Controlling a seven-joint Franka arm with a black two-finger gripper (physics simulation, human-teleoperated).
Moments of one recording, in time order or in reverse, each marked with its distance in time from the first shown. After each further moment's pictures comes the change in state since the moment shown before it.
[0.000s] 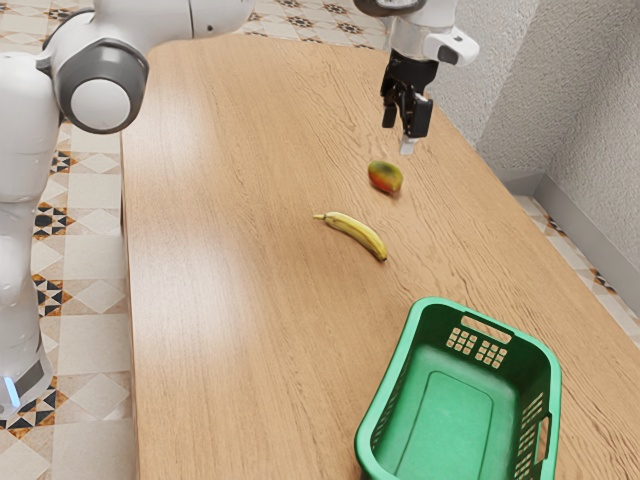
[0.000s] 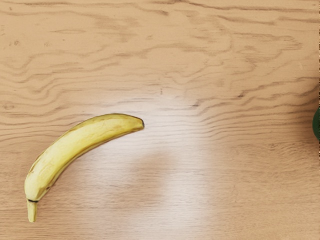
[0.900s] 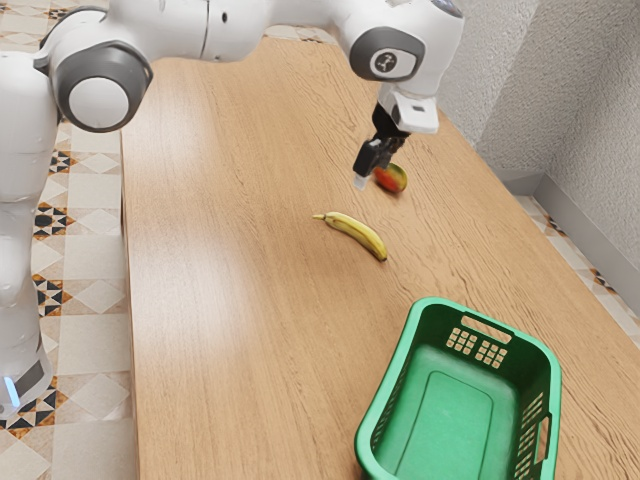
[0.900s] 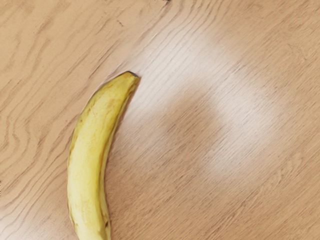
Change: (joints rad) arm 0.004 -0.009 0.005 -0.279 0.141 0.171 0.863
